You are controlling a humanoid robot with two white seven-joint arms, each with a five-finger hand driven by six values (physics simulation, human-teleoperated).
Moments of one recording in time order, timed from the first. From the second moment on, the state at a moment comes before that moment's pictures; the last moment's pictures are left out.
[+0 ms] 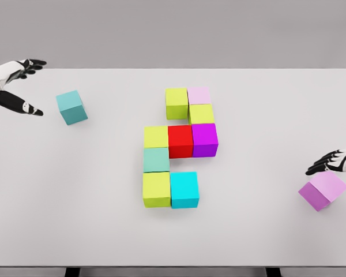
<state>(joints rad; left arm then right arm) -0.45 0.79 -0.20 -1.73 -0.09 0.54 -0.61 -0.72 -1.53 1.01 -1.74 -0.18 -0.61 0.61</state>
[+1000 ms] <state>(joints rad) -0.87 0.75 -0.81 -1.56 -0.10 0.61 -0.61 -0.71 -1.36 1.08 -1.61 -0.12 -0.61 0.61</state>
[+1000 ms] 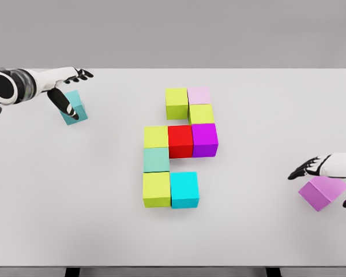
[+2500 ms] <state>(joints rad) -0.89 0.61 -0.84 -1.25 -0.26 0.61 -0.61 -0.72 -1.25 0.93 -1.61 0.02 -0.61 0.61</state>
